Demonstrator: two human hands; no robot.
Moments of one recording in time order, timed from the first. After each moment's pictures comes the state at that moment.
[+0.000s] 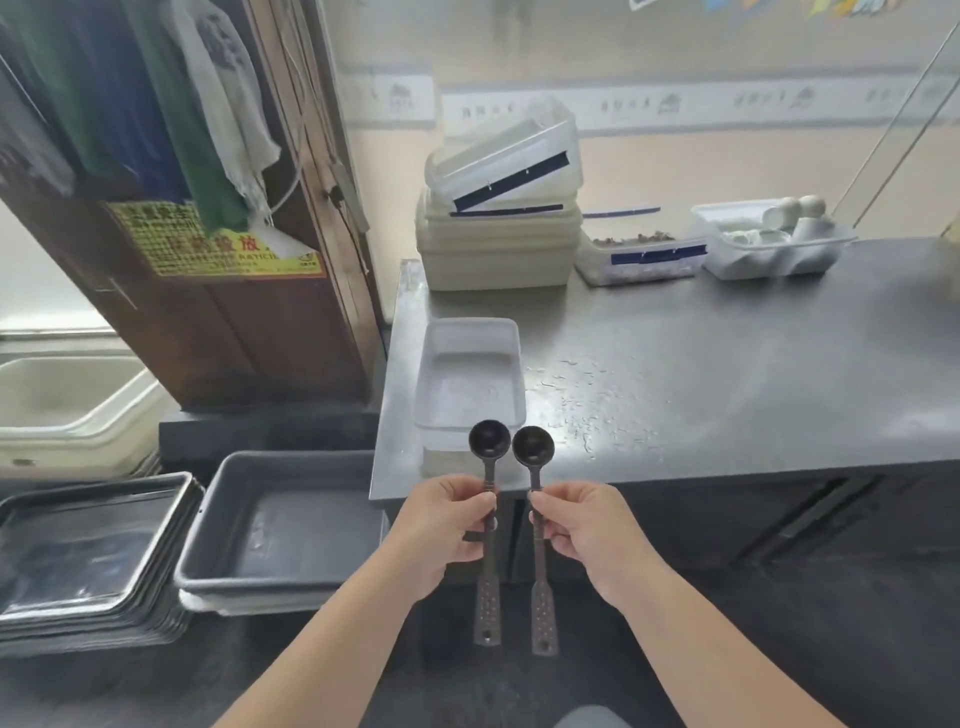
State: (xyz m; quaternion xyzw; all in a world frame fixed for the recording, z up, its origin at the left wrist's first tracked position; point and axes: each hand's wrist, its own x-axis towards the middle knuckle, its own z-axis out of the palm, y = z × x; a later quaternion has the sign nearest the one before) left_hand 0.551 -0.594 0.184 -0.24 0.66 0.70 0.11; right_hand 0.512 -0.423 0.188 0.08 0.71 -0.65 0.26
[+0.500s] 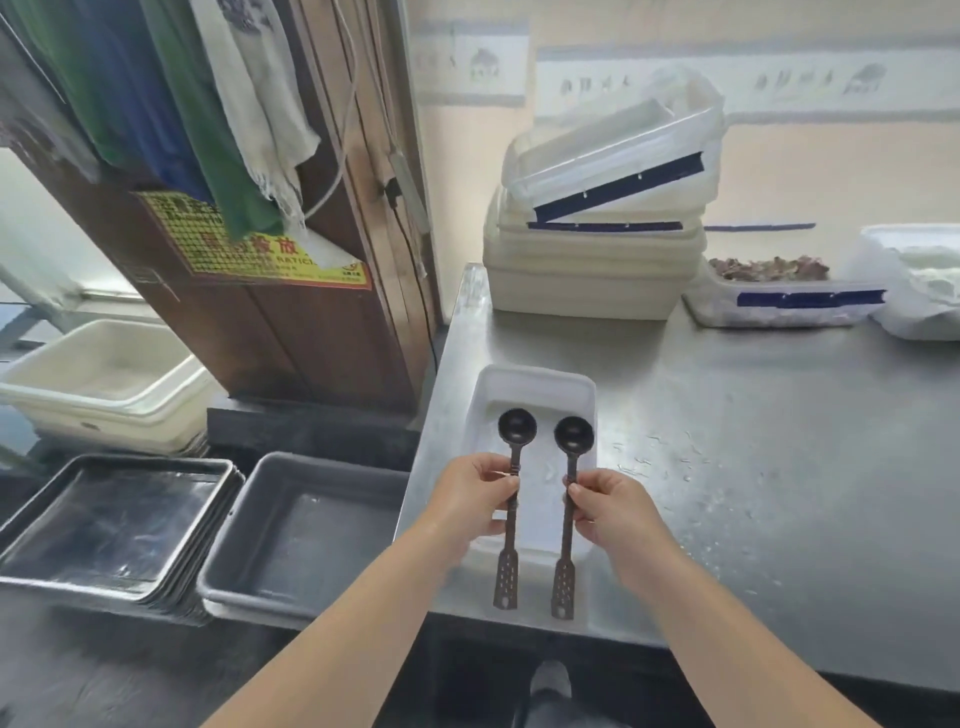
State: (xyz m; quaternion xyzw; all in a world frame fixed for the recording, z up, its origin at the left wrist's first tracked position) left_hand 0.326 -0.669 0.138 -0.33 0.65 0.68 0.06; right_hand 0.267 -0.505 0.126 0.09 0.73 -0.62 0.30
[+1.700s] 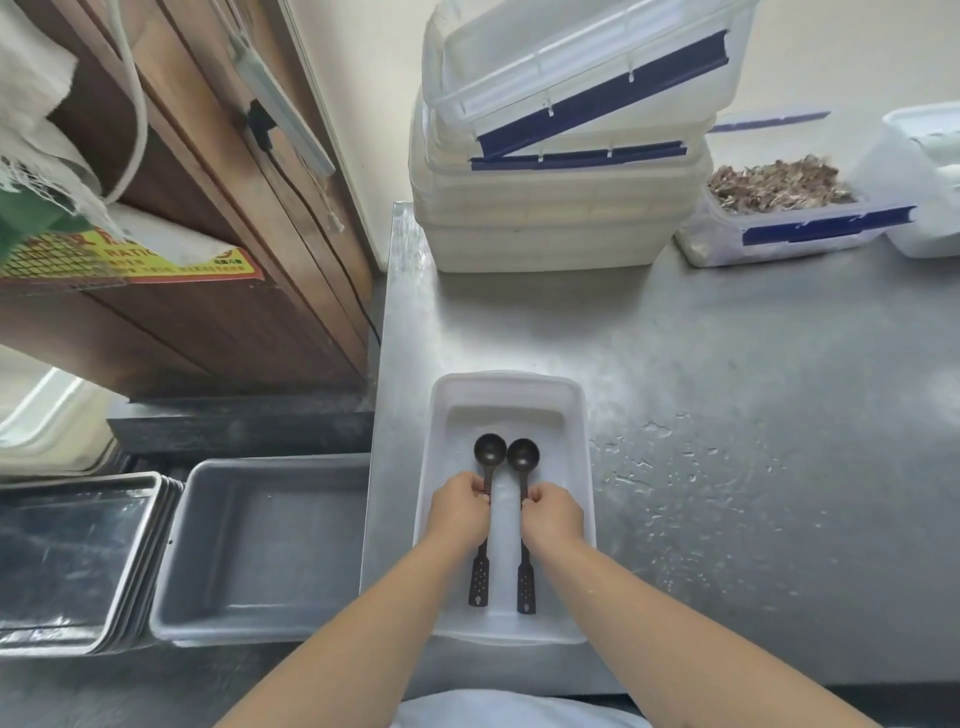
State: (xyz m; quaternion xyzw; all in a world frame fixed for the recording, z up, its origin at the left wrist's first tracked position) left_hand 0.201 -0.711 0.001 -0.32 0.82 0.42 0.21; right_hand 0.174 -0.595 0.007 0.17 0.87 -0.34 0.32
